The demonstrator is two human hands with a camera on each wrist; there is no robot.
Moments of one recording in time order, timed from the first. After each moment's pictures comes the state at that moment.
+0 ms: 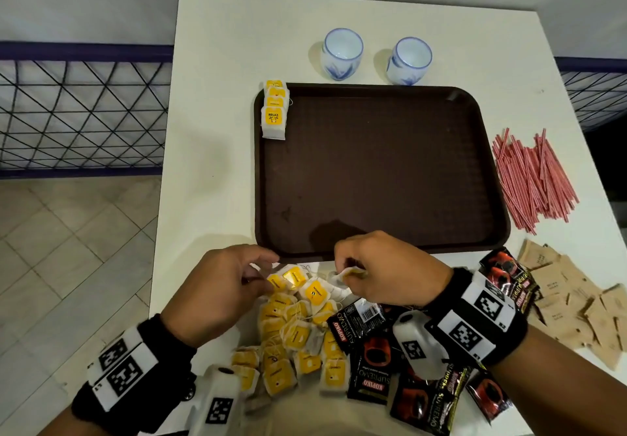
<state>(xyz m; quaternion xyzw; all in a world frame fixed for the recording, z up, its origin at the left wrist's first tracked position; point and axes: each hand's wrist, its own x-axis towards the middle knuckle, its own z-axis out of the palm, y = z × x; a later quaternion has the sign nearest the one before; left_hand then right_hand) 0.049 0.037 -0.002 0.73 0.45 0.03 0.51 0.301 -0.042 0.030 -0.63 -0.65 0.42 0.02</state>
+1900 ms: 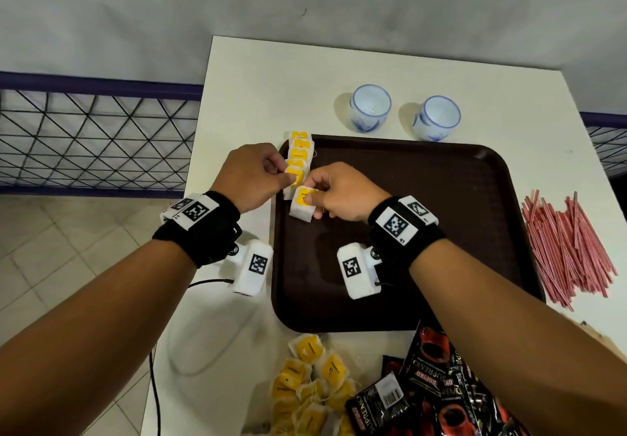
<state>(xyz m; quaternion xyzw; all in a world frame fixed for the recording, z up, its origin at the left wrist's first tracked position) 0.139 0.233 -0.021 0.77 0.50 0.15 0.38 0.311 0.156 -0.011 -0.67 -0.54 0.47 0.17</state>
